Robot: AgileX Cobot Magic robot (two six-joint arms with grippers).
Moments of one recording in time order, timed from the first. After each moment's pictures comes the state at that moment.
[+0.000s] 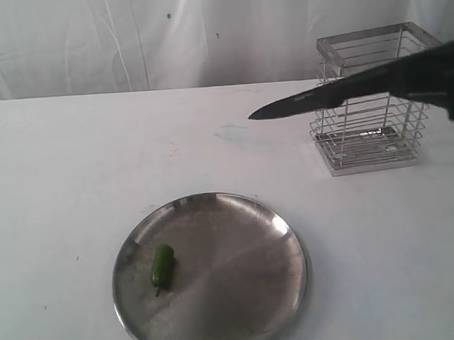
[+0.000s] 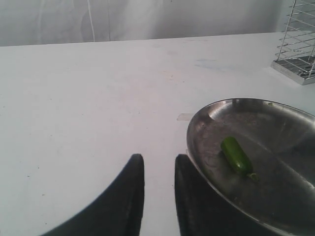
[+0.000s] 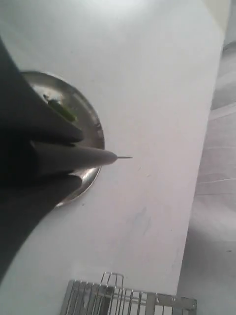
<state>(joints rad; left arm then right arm) -0.18 0.01 0.02 -0.28 0.27 0.19 0.37 0.72 -0.86 0.45 0.69 -0.27</state>
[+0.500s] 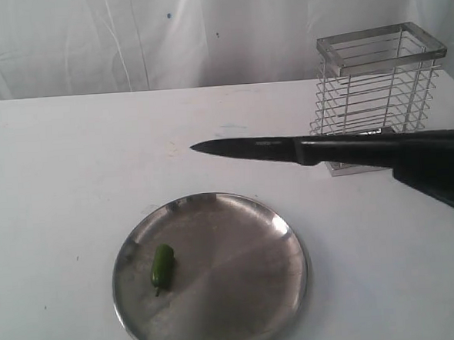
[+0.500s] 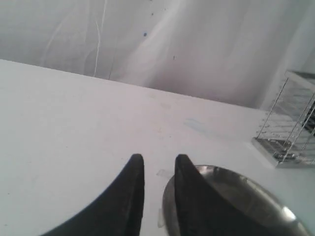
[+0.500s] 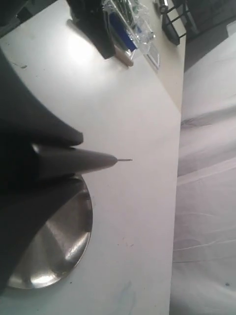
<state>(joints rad) -0.18 0.00 0.02 -0.35 0.09 -0.01 0.37 0.48 -0.62 0.86 0.65 -0.57</state>
